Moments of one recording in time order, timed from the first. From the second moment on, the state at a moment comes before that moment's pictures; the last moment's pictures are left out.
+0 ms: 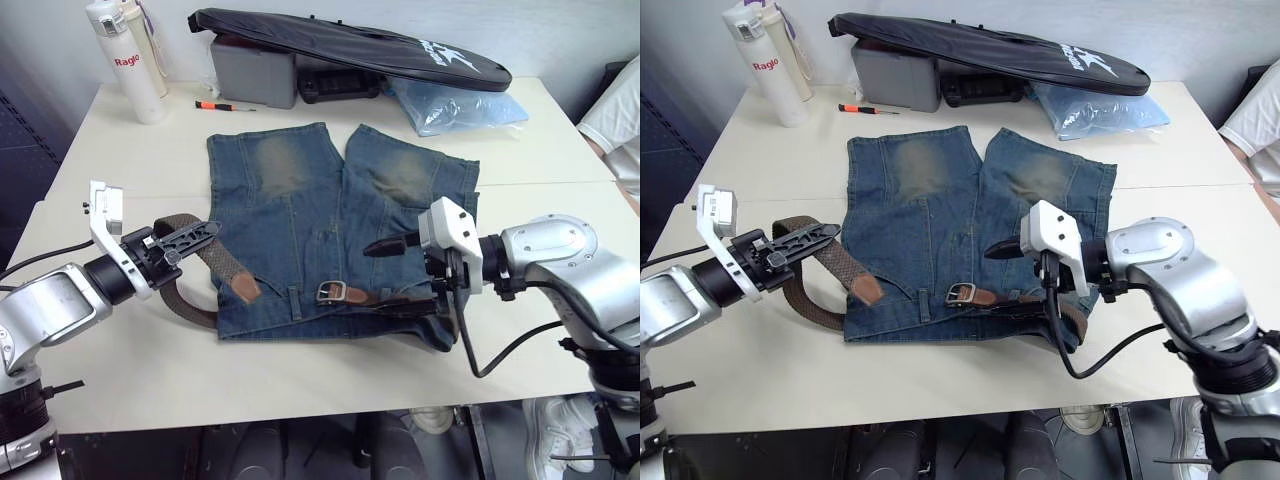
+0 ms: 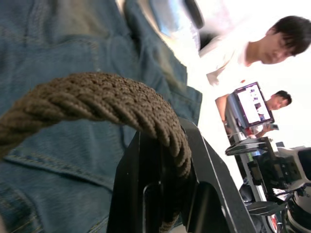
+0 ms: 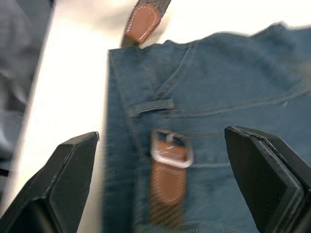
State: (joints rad) left arm -0.24 0.75 0.51 -0.27 -1.96 1.12 0.36; right arm -0.61 -0.86 0.13 -0.41 0.57 0.79 1.16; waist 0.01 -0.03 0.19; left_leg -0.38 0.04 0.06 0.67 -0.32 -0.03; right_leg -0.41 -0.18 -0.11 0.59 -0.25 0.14
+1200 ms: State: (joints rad) left arm 0.05 0.53 0.28 -0.62 -1.78 0.53 0.59; right arm -0.59 -1.00 0.02 -0.46 0.74 1.06 1.04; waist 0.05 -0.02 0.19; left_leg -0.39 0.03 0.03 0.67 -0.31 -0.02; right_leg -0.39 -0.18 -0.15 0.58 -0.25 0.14
